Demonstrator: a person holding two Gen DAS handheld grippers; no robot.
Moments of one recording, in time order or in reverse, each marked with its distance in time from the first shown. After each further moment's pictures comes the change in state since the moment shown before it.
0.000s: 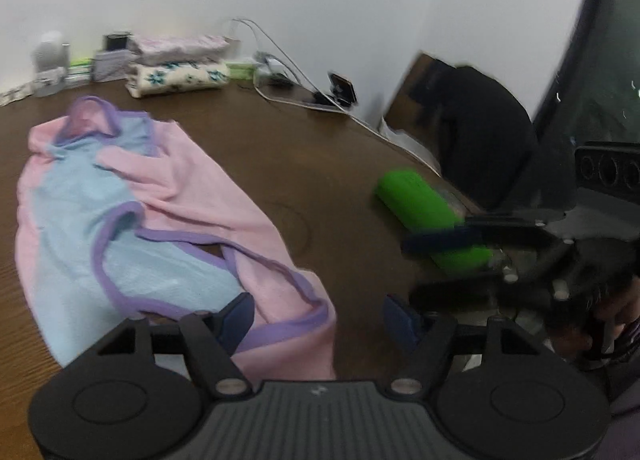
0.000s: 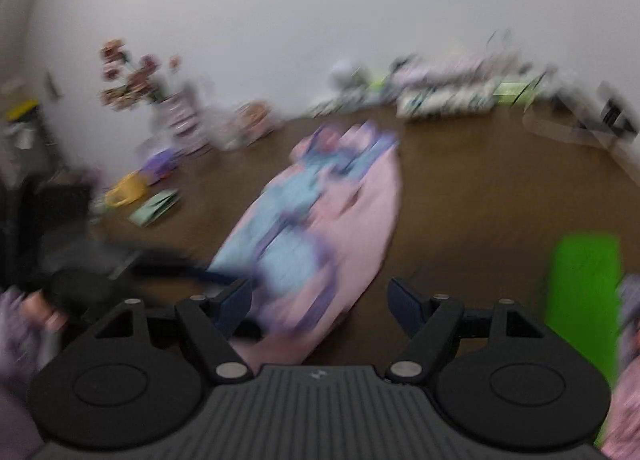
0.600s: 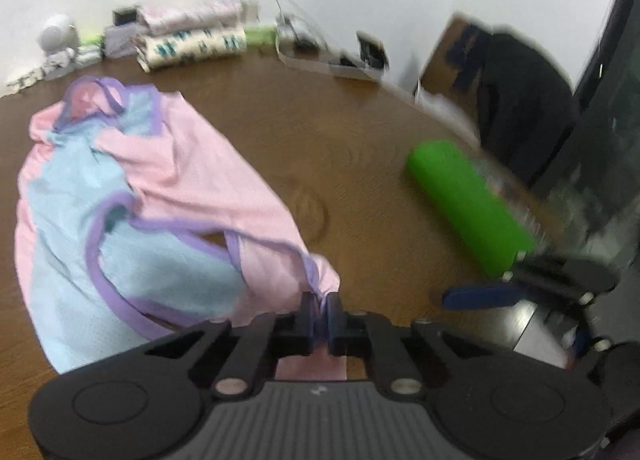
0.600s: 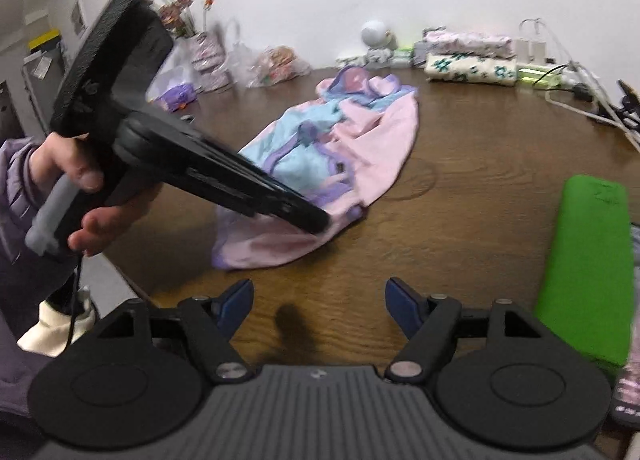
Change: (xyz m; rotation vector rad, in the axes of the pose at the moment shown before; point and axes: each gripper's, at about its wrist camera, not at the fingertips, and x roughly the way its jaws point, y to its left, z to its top) left arm 0.004 -0.007 0.014 -0.061 0.057 0.094; right arm -0.003 0.001 -0.045 -0.149 0.044 -0.078
